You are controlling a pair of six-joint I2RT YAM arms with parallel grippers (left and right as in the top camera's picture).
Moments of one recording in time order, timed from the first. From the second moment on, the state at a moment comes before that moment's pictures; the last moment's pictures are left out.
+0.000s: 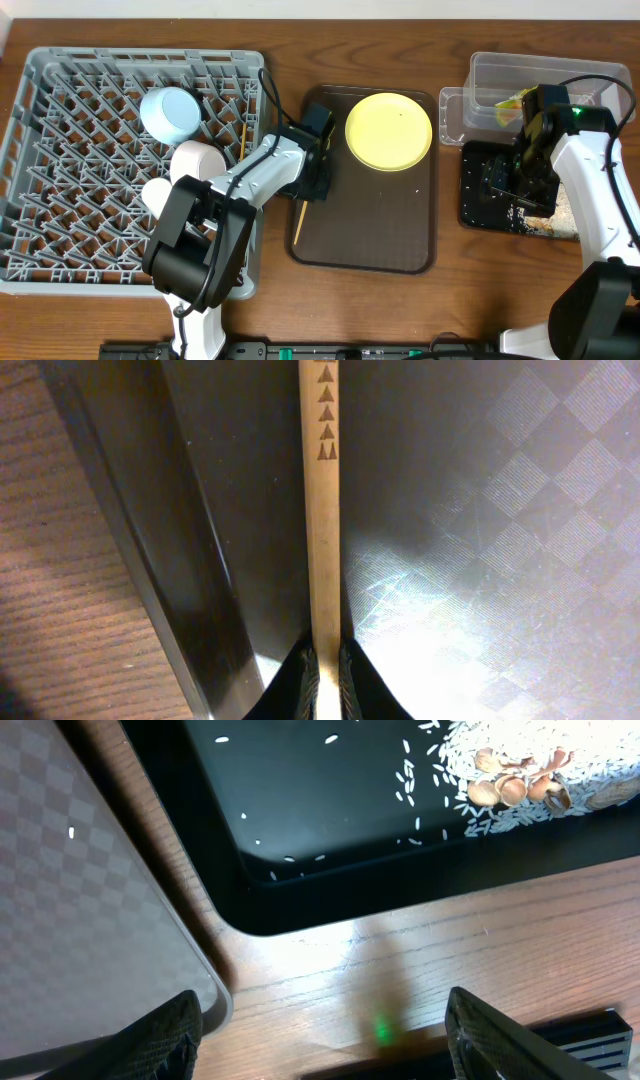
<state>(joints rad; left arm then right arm) -0.48 1.98 1.28 -0.79 0.05 -0.25 -0.07 1.65 1.33 -1.33 0.00 0.33</state>
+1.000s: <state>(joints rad) -0.22 1.58 1.37 -1.00 0.05 -0.16 -0.07 1.65 1.33 -1.33 0.00 0.33</state>
